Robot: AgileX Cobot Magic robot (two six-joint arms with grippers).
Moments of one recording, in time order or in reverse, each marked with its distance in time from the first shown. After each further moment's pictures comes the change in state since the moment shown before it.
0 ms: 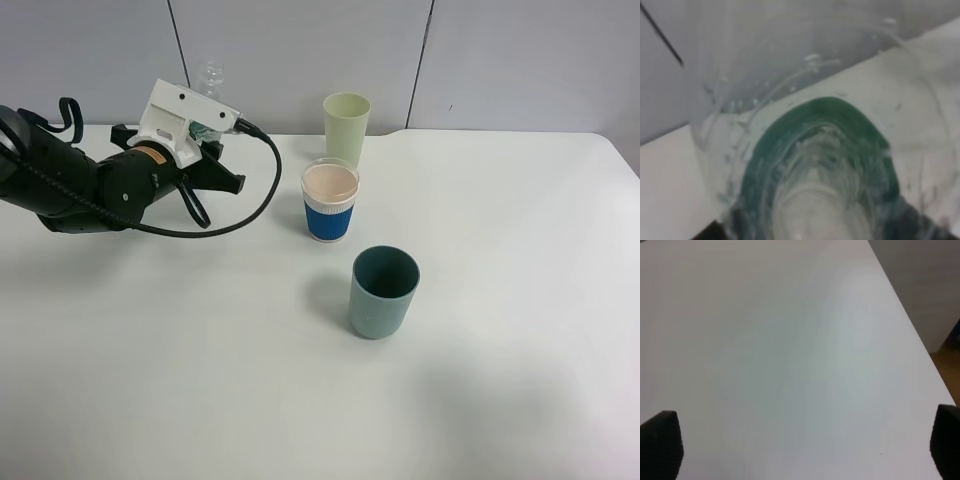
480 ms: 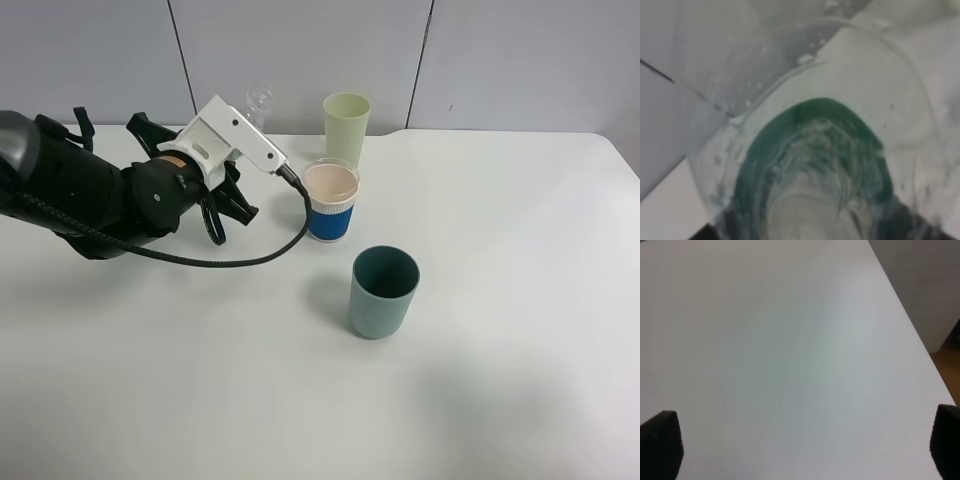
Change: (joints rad) left arm -0.197 -0.057 -0.001 -0.455 -0.002 0.643; right arm 0.000 0.000 0.000 0.000 0.000 0.000
